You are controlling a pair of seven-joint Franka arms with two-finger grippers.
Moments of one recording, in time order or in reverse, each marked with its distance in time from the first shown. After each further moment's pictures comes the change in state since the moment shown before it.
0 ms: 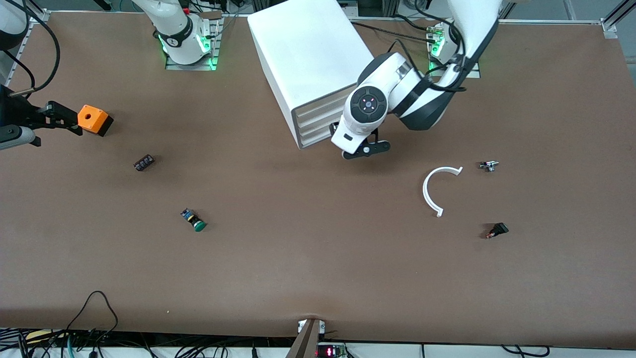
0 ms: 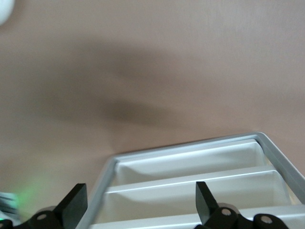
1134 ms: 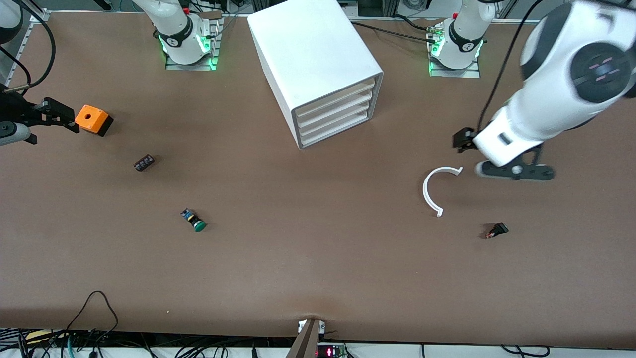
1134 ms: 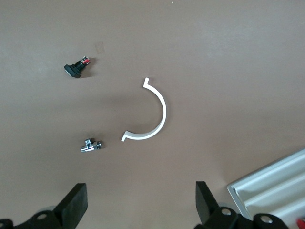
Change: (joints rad) left arm 0.349 -0.221 0.100 0.214 0.080 -0.258 0.717; right arm 0.000 -0.001 0.000 0.026 0.000 -0.025 -0.001
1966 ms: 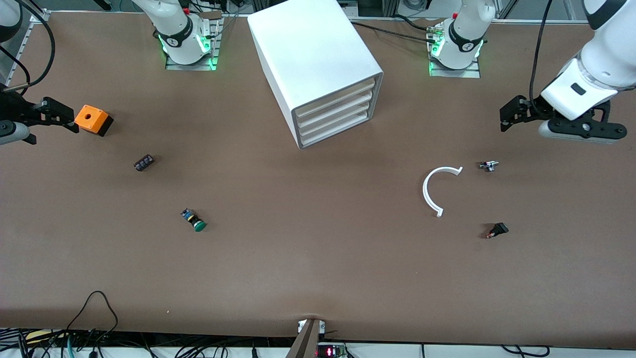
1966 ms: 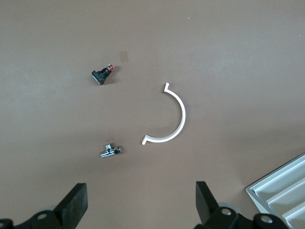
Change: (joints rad) left arm -0.072 -0.275 0.214 -0.323 -0.060 0.191 0.173; right arm 0.001 0.000 0.003 0.008 0.000 -0.001 -0.001
